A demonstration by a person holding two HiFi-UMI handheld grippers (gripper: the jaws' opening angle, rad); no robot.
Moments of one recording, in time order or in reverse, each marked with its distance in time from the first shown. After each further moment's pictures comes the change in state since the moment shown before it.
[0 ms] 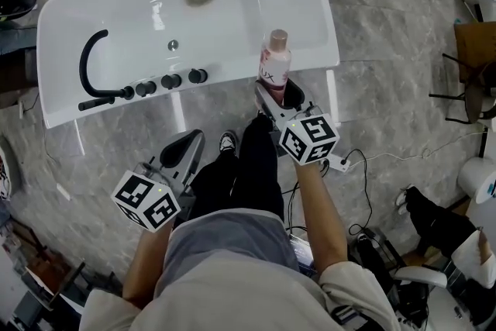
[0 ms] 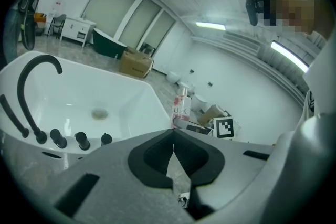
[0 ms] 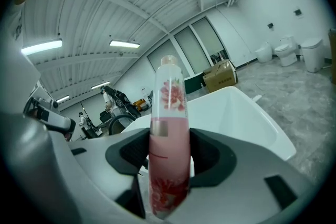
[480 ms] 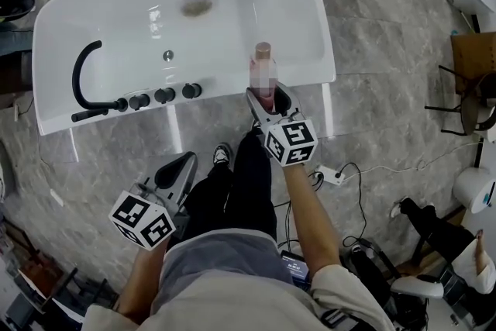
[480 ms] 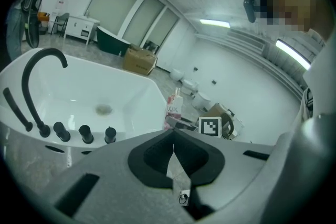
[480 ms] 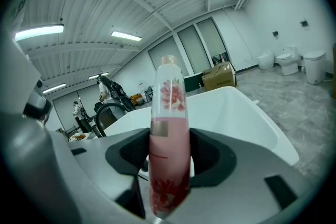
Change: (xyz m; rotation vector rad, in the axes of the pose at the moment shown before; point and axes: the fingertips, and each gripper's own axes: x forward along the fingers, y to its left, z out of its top) left arm 0.004 0.009 -0.017 -0.023 0.029 0.035; right arm 0.040 -0.033 -0.027 -0.095 0.023 -0.047
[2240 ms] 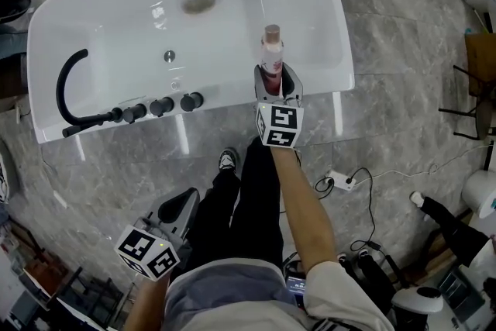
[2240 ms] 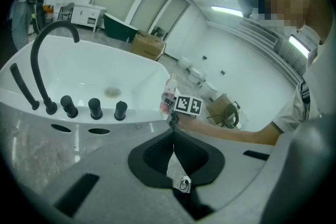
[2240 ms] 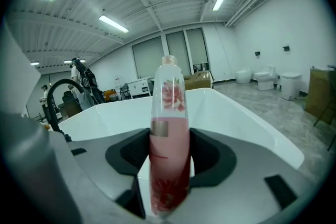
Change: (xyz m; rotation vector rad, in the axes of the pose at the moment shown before) left arm 0.014 0.039 -0.066 -0.064 0.139 0.063; right arm 0.098 -0.085 -0.045 -0.088 -0.053 -0.307
